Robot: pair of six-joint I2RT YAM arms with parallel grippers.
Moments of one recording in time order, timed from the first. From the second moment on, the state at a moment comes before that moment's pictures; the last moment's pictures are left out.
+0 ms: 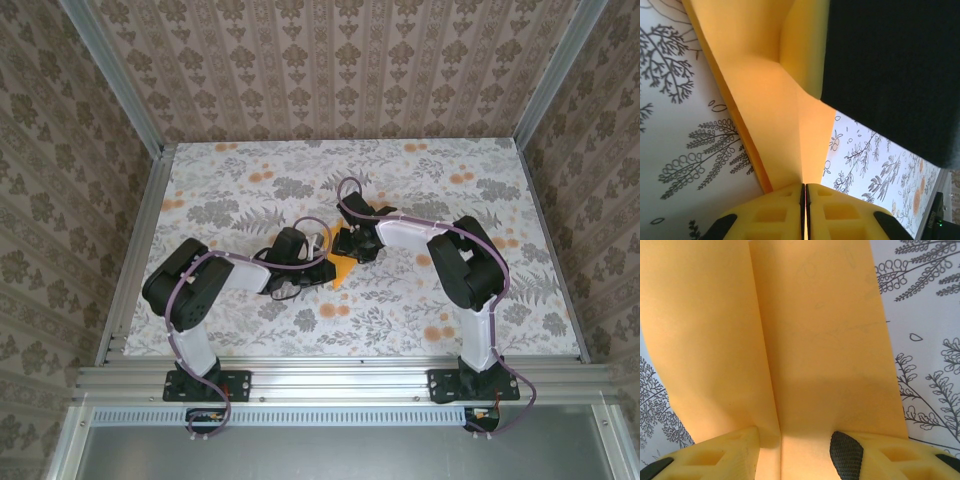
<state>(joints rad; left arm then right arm) -0.69 1.79 0.69 0.35 0.52 -0.77 0.57 2.02 1.29 -0.50 -0.08 0.79</state>
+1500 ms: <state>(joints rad) -0.65 1.65 0.66 0.33 0.39 -0.86 0.57 2.04 1.32 -0.54 -0.05 0.79</state>
